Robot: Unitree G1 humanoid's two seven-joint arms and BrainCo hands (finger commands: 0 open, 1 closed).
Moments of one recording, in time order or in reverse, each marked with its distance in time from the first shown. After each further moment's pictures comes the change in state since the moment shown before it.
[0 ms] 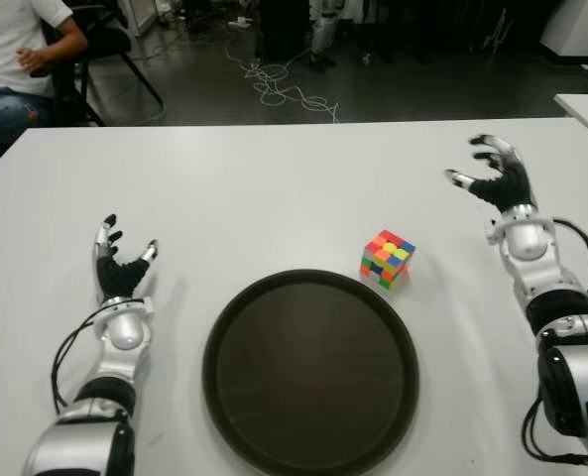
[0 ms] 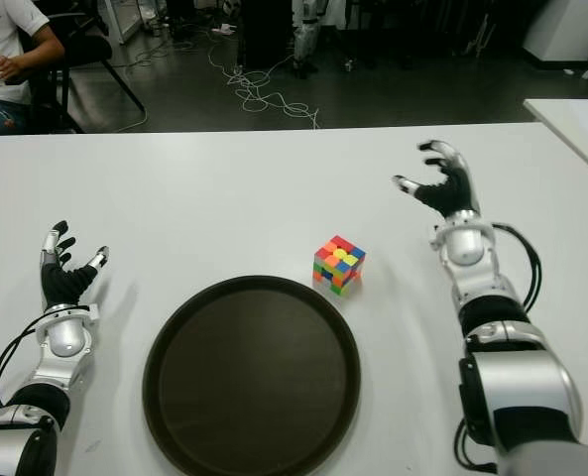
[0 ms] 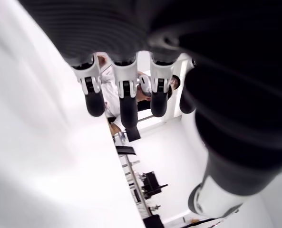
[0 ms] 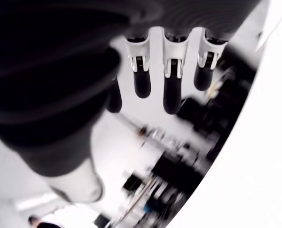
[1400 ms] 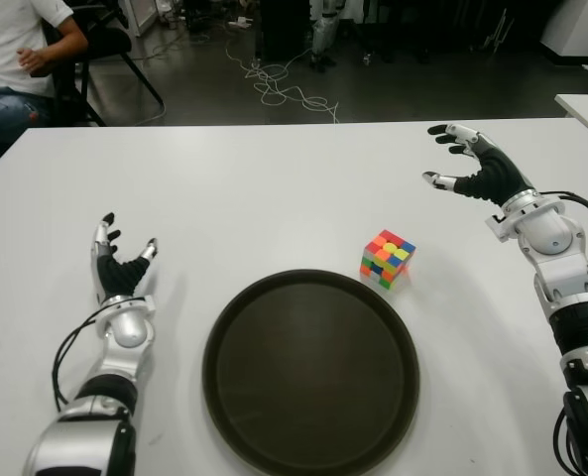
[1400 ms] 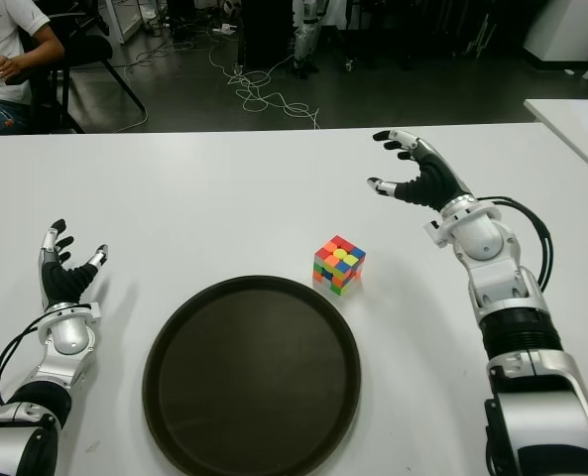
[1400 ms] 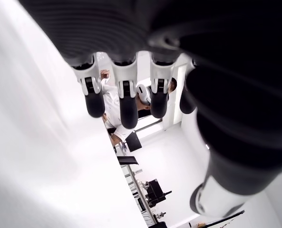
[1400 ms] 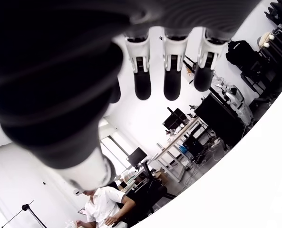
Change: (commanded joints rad) left arm -0.008 -0.012 -0.004 0.007 0.000 -0.005 0.025; right arm 0.131 -0.052 0.014 -0.388 0.011 0.071 0.247
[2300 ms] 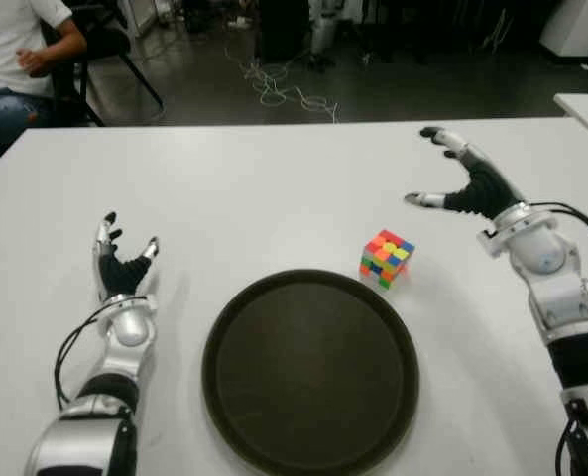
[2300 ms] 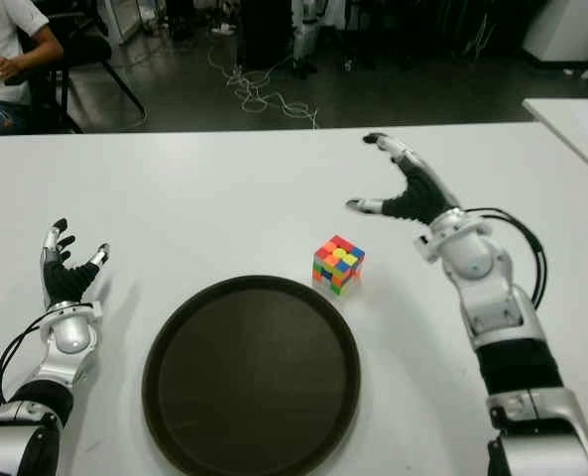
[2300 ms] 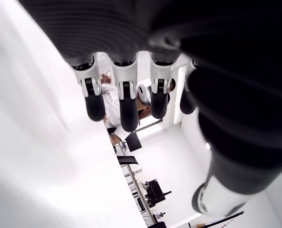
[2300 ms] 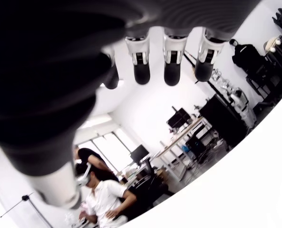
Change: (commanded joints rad) left arm -0.006 0.001 -0.006 0.007 0.011 0.018 0.013; right arm 0.189 0.019 0.041 -0.415 -0.049 0.165 0.026
